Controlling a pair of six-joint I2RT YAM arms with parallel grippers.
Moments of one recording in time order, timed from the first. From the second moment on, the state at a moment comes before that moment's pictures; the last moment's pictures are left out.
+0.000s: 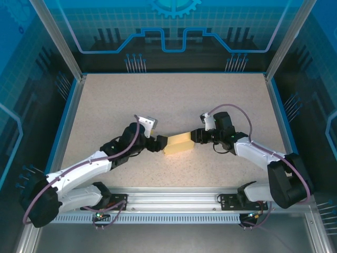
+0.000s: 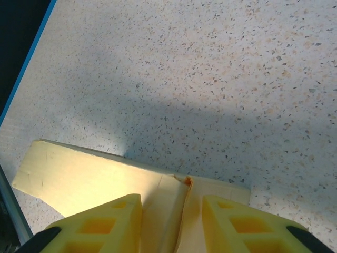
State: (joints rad) left arm -0.66 1.09 0.62 -0.12 0.01 -0.42; right arm 0.39 1.33 0.63 -0.06 -0.47 0.35
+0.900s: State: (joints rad) left arm -0.58 1.28 0.54 0.12 0.27 -0.77; right arm 0.40 1.30 0.65 -0.11 -0.41 0.33
